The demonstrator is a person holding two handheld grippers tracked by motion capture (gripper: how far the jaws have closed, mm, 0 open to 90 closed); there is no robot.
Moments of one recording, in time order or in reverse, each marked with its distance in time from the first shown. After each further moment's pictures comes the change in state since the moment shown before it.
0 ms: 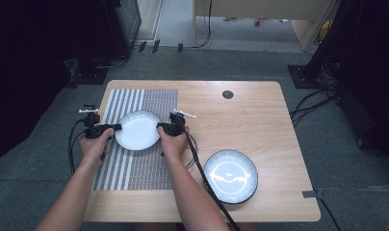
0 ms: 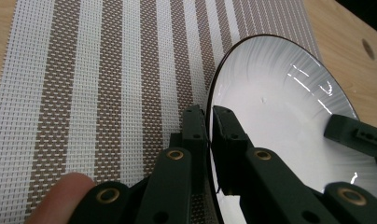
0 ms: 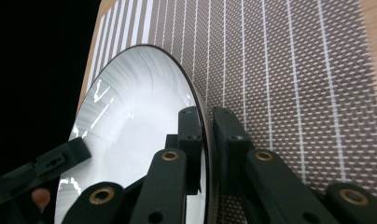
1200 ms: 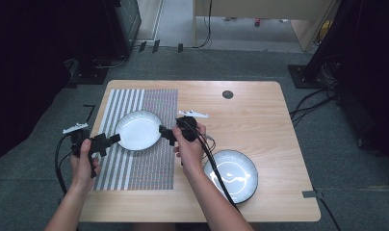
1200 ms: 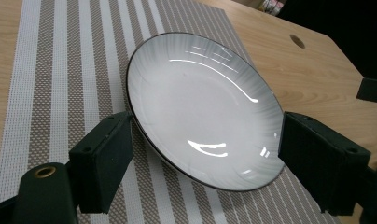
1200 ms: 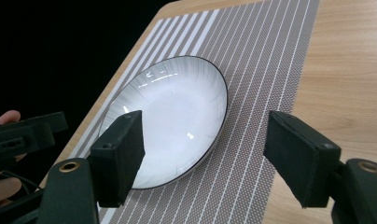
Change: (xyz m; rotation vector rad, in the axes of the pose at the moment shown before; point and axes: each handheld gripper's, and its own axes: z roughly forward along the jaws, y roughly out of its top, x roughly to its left) left arm -0.037 -0.057 -0.083 -0.194 -0.093 0.167; right arm 0.029 -0.009 -0.119 -0.084 0.018 -0.433
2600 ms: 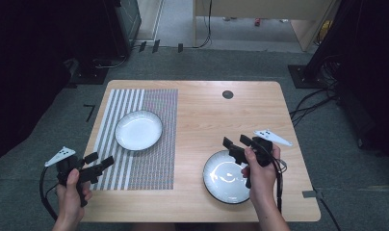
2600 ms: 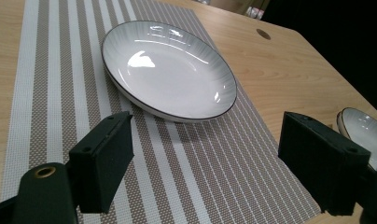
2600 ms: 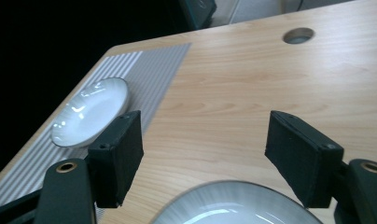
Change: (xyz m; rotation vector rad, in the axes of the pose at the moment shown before) left arm -0.030 -0.048 -0.066 -0.058 -0.021 0.059; right arm -0.101 -0.029 -0.183 -0.177 -0.135 -0.013
